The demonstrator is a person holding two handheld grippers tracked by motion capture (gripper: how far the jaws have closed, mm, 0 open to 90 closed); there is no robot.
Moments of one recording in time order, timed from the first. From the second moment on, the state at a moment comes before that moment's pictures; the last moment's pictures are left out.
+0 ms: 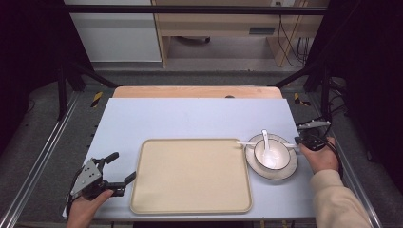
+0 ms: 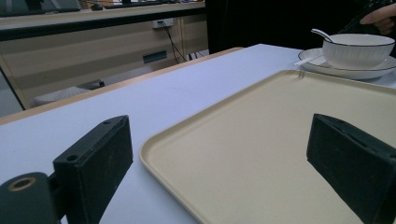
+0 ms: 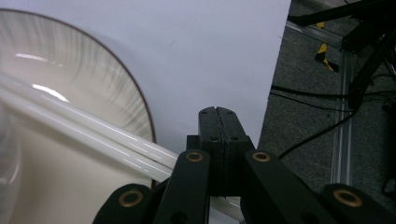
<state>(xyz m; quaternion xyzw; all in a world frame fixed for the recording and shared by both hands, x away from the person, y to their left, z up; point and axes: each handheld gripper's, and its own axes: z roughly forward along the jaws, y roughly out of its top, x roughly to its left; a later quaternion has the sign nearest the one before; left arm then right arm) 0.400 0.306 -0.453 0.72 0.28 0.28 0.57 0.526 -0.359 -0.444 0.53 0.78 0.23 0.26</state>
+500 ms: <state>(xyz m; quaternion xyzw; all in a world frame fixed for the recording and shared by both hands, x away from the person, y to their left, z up) 0.401 0.303 -0.454 0.73 0.28 0.28 0.57 0.475 -0.358 -0.426 0.49 0.78 0.29 0.26</state>
